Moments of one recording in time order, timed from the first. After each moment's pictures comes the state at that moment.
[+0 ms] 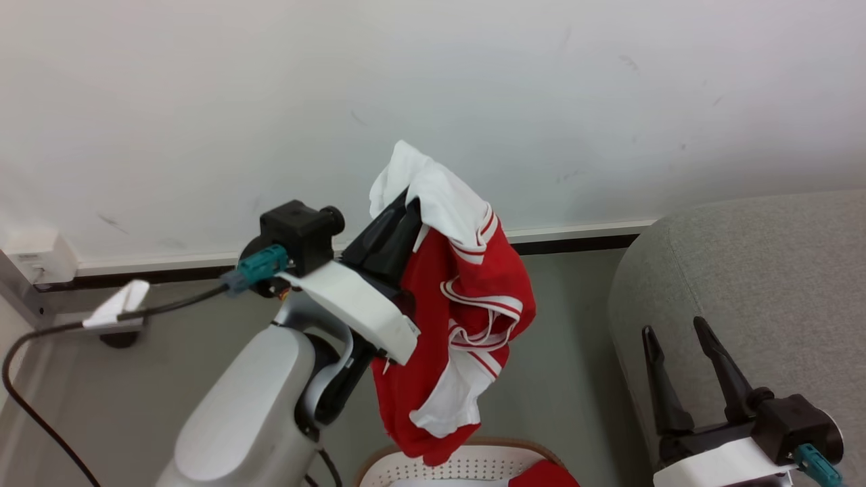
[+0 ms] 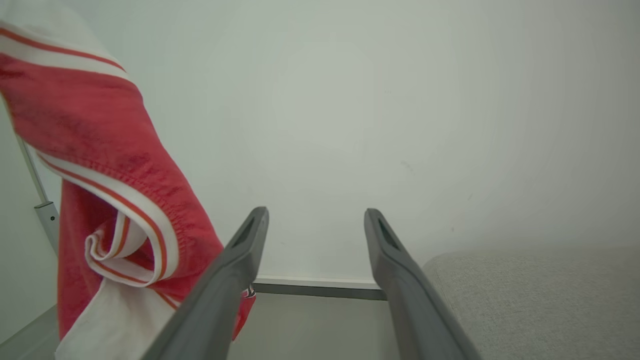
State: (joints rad) left arm -0.60 0.18 -0.50 0.16 -0.50 -0.05 -0.03; right arm -0.15 -0.05 0.13 0.22 0.23 0.13 -0.26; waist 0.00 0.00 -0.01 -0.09
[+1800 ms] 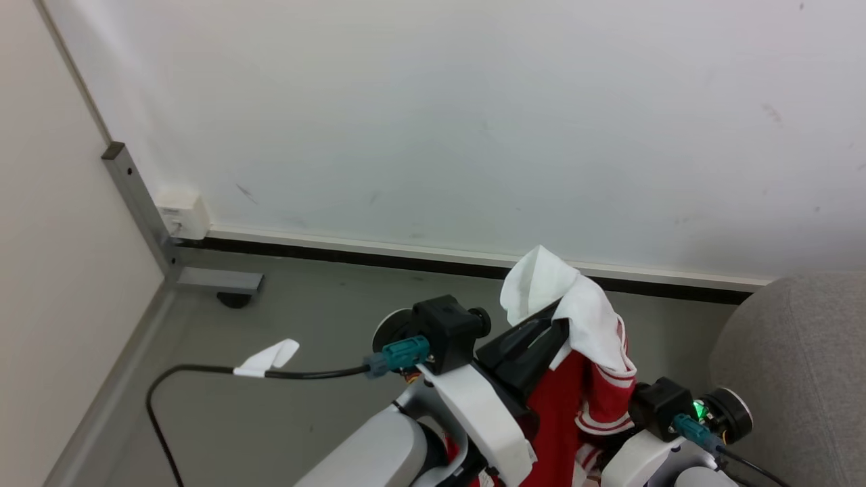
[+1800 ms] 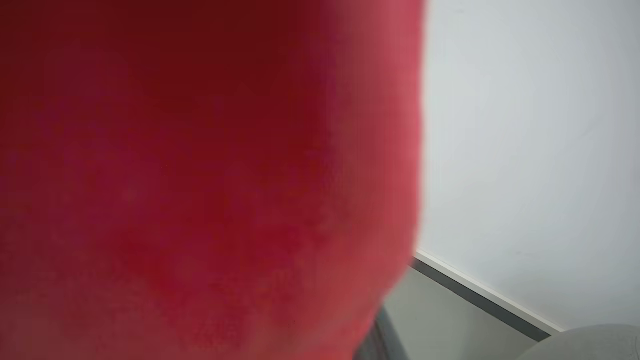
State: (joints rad) left arm -0.52 0.08 -0.76 0.09 -0.53 -0.08 -0.01; right arm -0.40 -0.12 0.53 0.66 0.26 0.13 -0.26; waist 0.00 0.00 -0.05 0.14
